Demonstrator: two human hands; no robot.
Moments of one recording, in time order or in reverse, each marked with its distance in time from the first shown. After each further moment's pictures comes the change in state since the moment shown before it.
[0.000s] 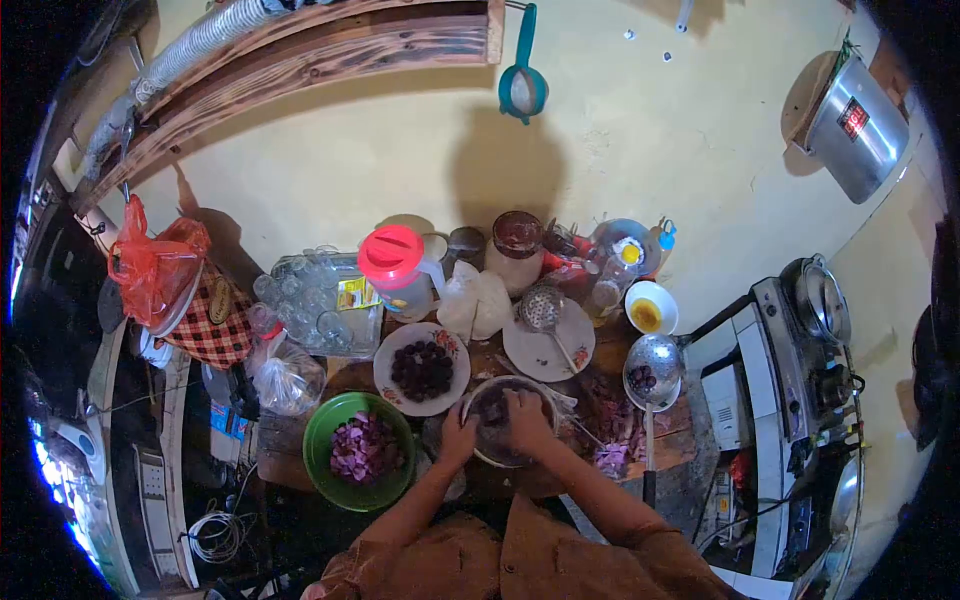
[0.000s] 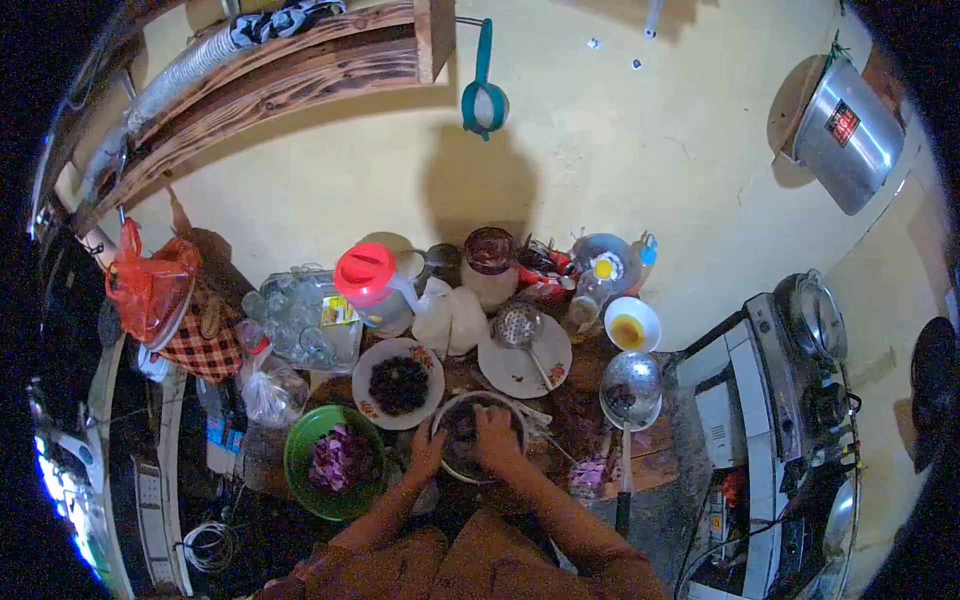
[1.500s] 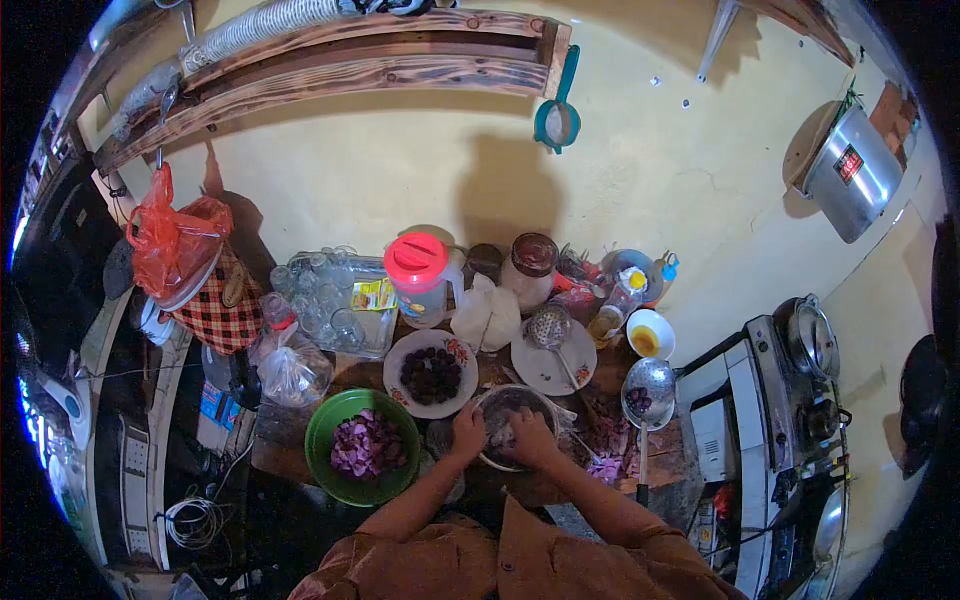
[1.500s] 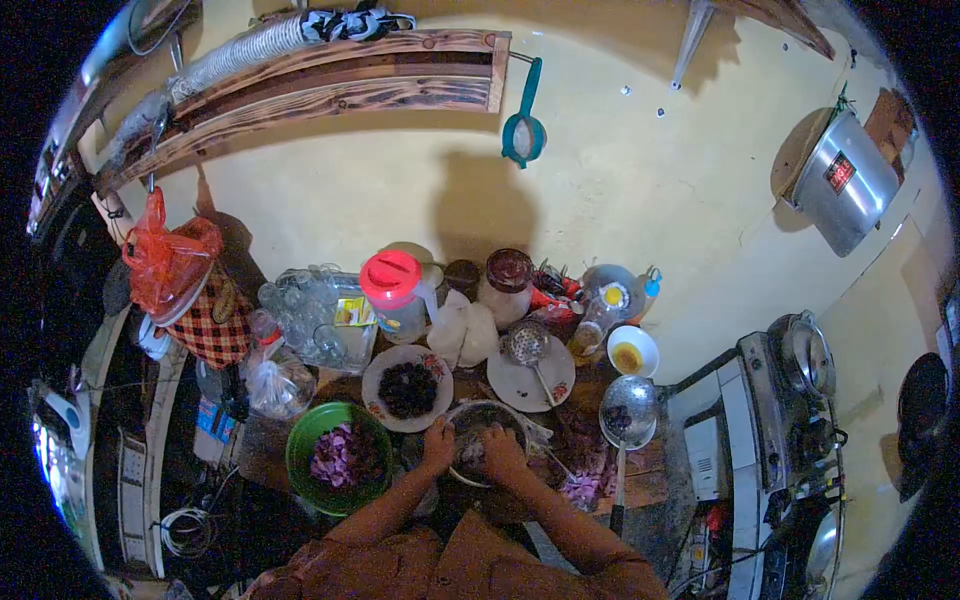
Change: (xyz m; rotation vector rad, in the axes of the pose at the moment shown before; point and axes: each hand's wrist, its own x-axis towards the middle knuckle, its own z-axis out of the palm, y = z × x) left_hand 0.021 -0.028 0.019 0.045 0.125 0.147; right_hand -0.007 0.000 -0.004 -0.073 -0.121 -0.130
